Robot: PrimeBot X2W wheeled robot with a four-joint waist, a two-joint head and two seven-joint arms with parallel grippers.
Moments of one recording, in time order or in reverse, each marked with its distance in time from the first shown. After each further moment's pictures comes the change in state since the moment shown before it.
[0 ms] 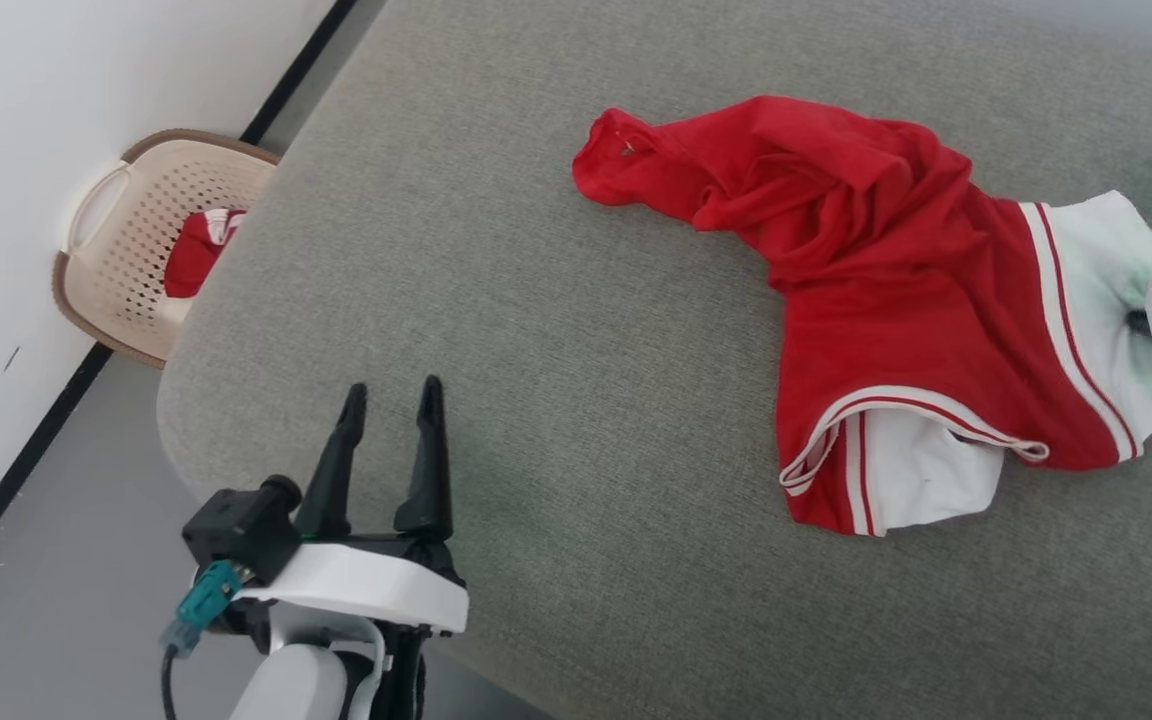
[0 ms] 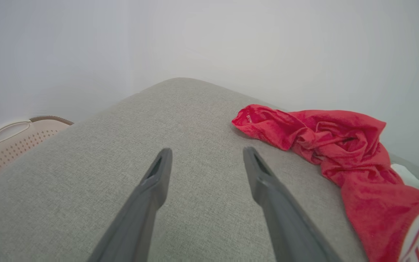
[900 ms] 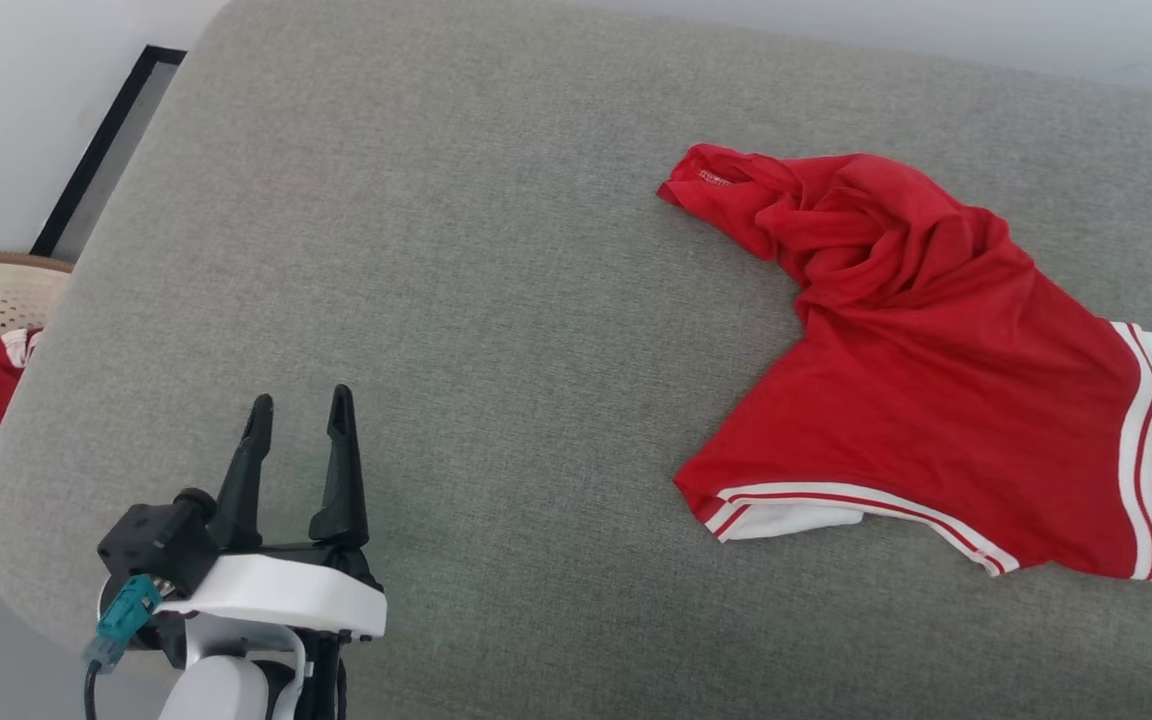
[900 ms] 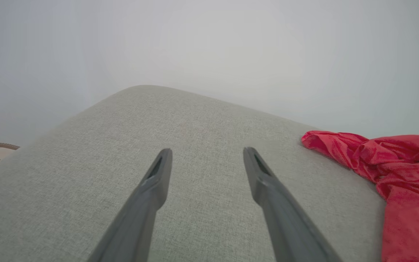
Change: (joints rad) left arm 0.042 0.030 0.146 0.011 0.081 -0.050 0.004; right arm 0.331 -0.213 -0.145 -0.265 0.165 -0.002 0.056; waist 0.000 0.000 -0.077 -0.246
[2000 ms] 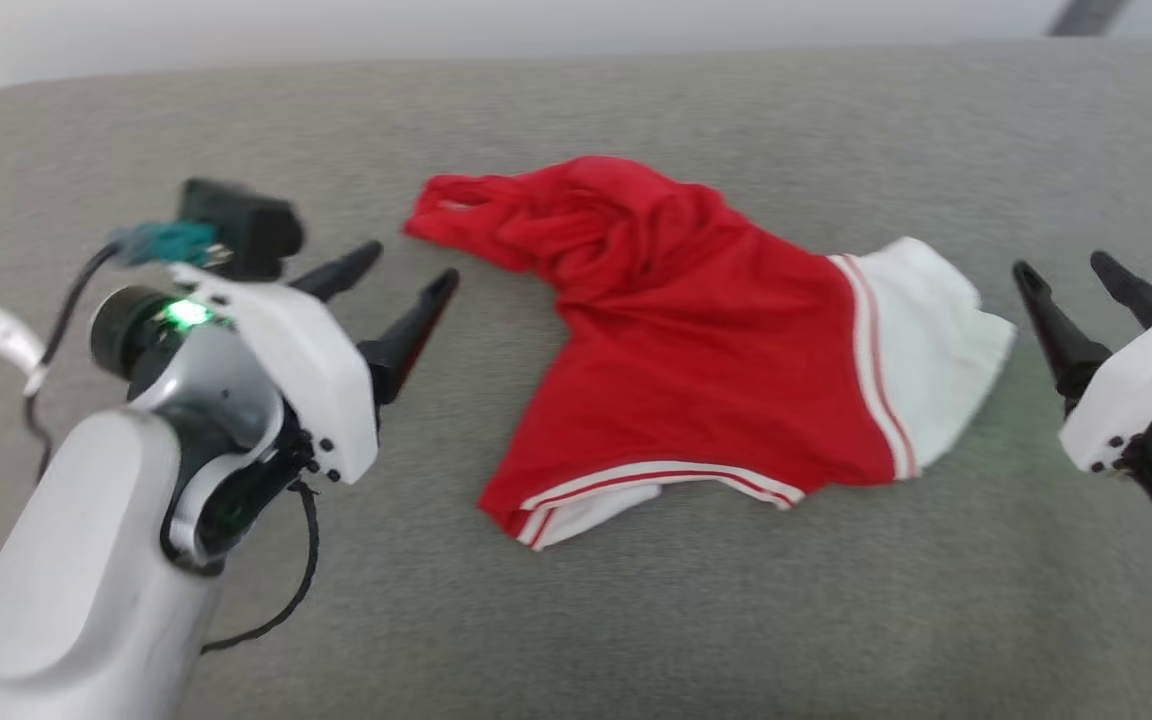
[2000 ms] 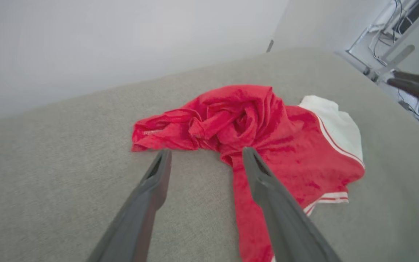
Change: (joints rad) left arm -0.400 0.243 -0.162 -0.113 -0.198 -0.158 0.774; right arm 0.054 0.464 -0.294 -0.159 -0.311 -0.001 -0.537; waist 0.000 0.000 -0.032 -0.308
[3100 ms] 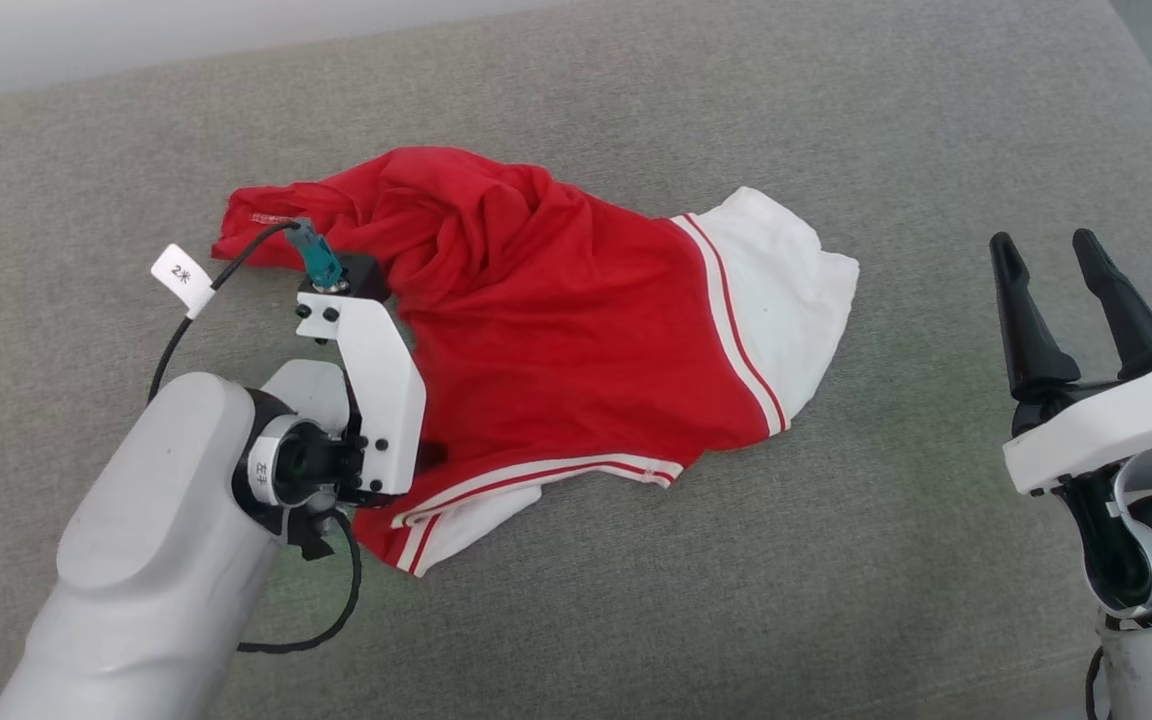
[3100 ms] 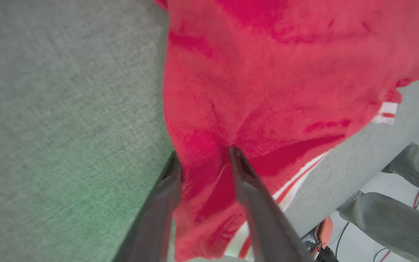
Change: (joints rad) left arm -0.146 -0.056 -0.156 0.359 -0.105 0.156 0.601; right arm 0.118 0.243 -0.122 -0.196 -0.122 0.000 -0.213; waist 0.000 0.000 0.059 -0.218
